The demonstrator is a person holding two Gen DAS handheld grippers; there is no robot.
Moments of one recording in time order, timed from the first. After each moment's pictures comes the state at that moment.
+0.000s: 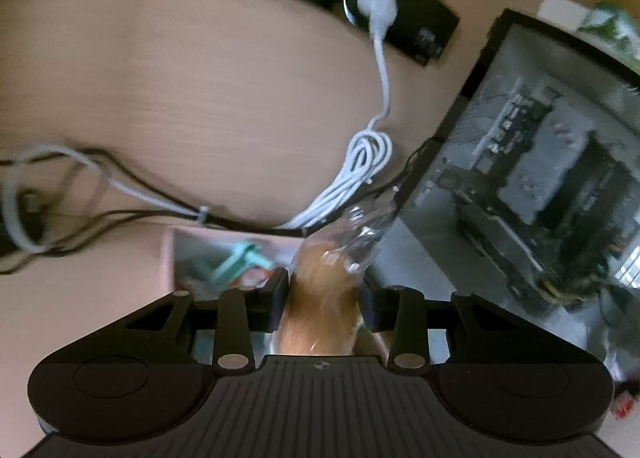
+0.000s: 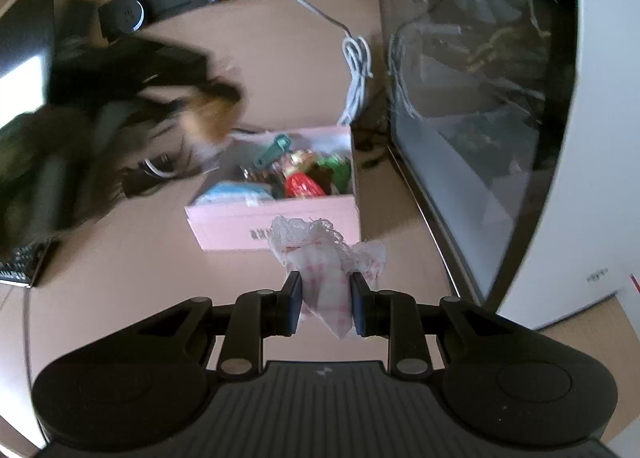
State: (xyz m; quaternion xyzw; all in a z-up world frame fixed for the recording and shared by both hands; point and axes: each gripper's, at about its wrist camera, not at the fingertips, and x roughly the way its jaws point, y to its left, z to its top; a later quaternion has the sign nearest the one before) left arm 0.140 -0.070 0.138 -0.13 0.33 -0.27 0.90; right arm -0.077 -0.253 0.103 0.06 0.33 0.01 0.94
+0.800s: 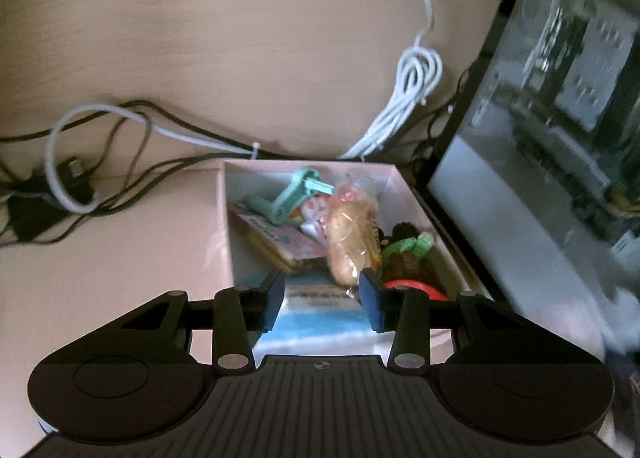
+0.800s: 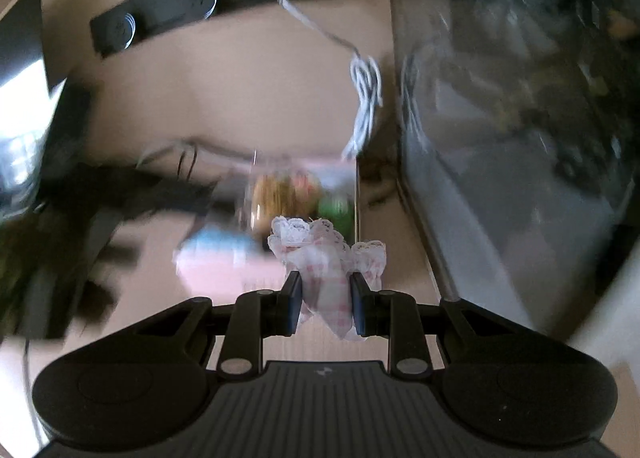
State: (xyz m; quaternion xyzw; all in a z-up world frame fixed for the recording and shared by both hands) left arm 0.111 -0.052 0.117 -0.05 0.38 -0.22 0.90; right arm 0.002 -0.266 0.126 0.06 0.31 0.03 0.95
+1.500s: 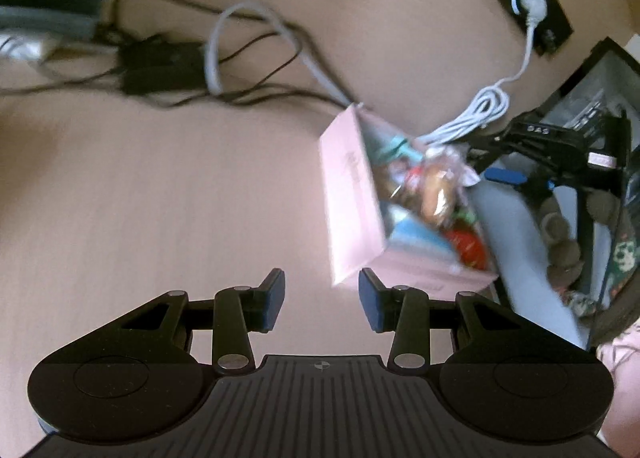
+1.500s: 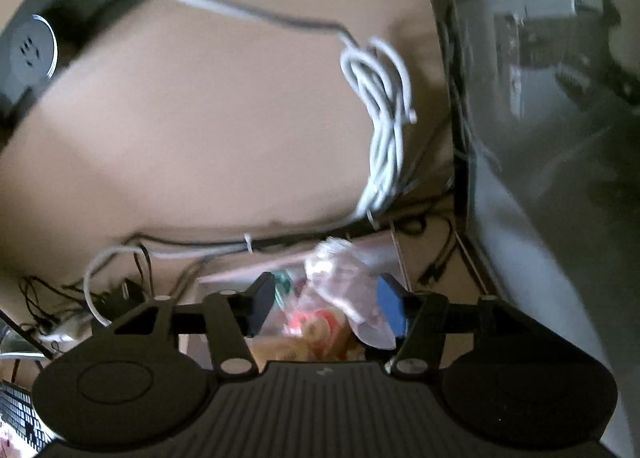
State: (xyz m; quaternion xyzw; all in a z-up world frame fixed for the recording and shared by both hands) left arm 0.075 0.080 0.078 -0.20 0.42 -0.20 0.86; right arm 0.223 -0.268 0.123 0.18 0.38 0.00 0.91
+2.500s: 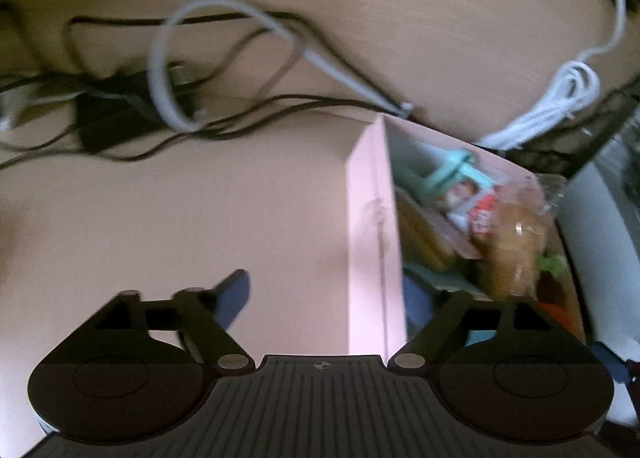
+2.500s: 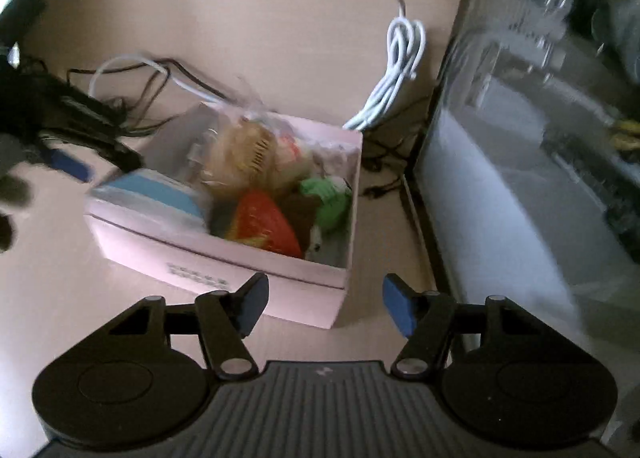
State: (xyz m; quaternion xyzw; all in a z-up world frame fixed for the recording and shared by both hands) left arm 0.159 0.011 0.058 -0.11 0.47 -0.09 0.87; right arm 0.065 -0.222 0.059 -0.08 0.34 0.00 0.94
